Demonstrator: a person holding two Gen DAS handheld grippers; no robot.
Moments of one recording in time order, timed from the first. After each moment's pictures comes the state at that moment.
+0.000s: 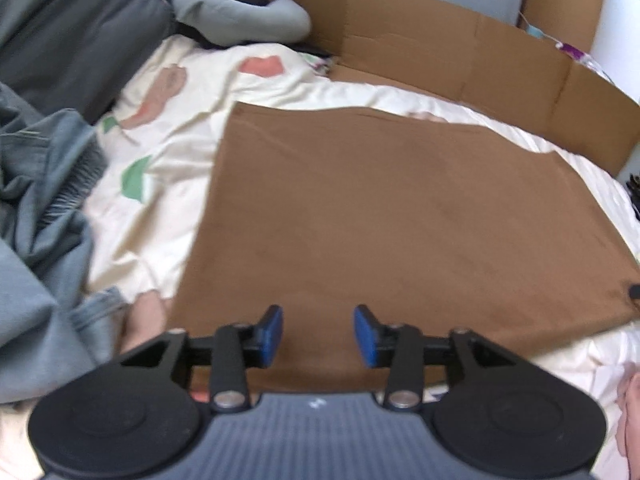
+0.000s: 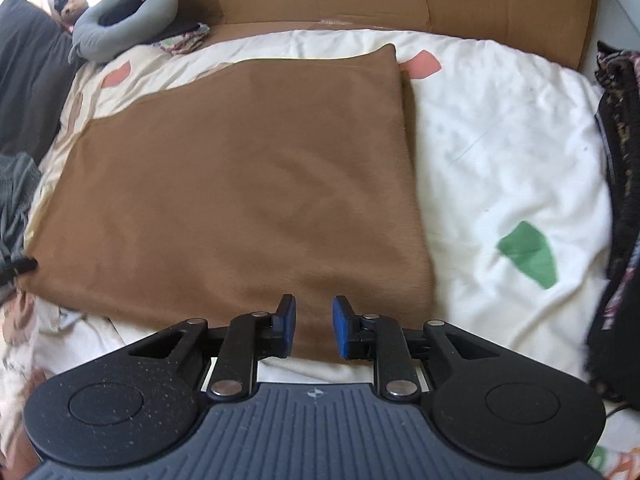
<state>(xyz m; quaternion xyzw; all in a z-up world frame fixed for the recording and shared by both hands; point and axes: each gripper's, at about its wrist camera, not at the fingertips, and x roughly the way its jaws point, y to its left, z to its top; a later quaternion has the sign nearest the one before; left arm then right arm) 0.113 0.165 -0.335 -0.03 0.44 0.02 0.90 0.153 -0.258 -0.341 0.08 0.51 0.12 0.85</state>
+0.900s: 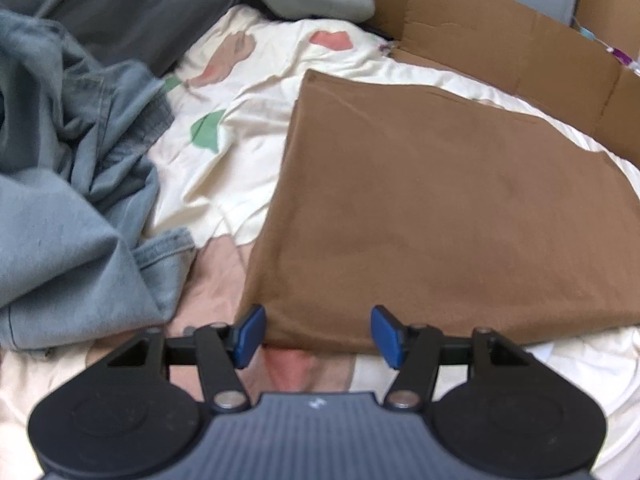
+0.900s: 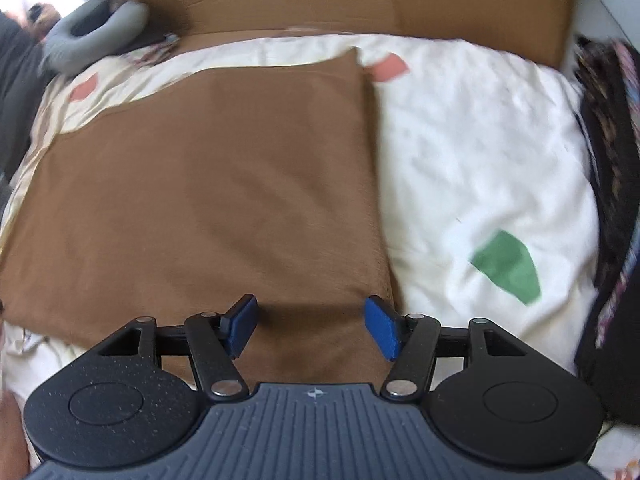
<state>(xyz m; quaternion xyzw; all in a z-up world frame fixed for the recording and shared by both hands) 0.091 0.209 -0.348 -0.05 0.46 0.09 0.88 0.163 -0.275 -0.354 0.08 0.50 0.08 0.86</state>
